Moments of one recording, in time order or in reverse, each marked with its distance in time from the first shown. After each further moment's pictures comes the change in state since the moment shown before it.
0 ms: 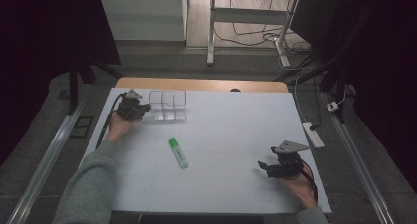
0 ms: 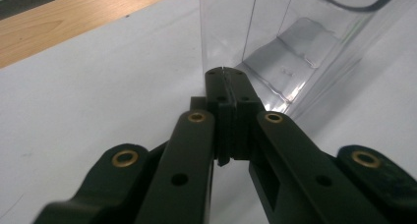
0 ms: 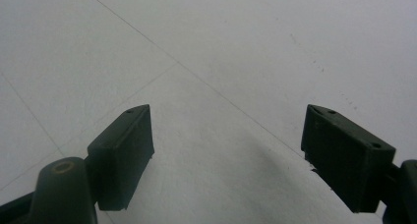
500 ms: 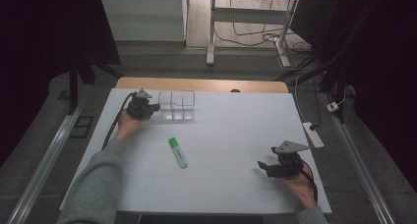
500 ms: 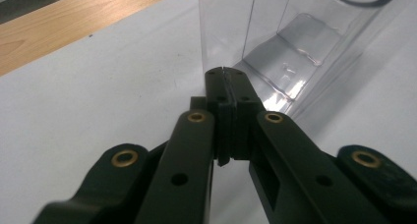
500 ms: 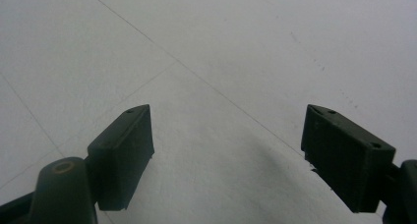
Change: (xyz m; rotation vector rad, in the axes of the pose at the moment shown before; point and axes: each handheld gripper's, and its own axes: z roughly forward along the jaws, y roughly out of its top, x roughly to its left) left arm -0.019 0.015 0.017 0.010 -0.022 0.032; right arm 0.000 0.000 0.001 0.004 0.000 0.006
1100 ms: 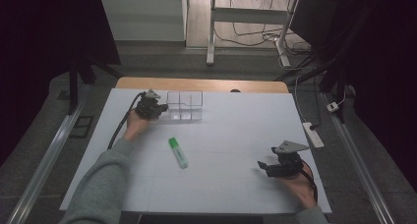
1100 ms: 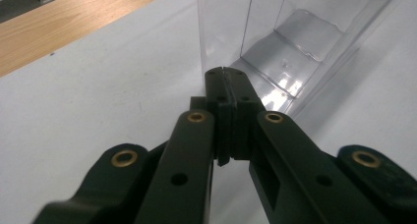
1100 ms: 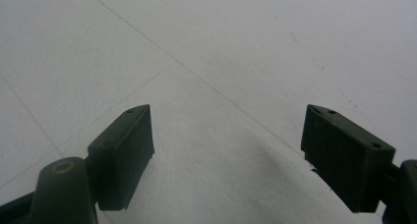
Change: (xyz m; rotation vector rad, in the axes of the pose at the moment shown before) left arm -0.018 0.012 0.015 0.000 -0.030 0.022; right arm 0.000 0.000 0.000 0.005 -0.001 -0.003
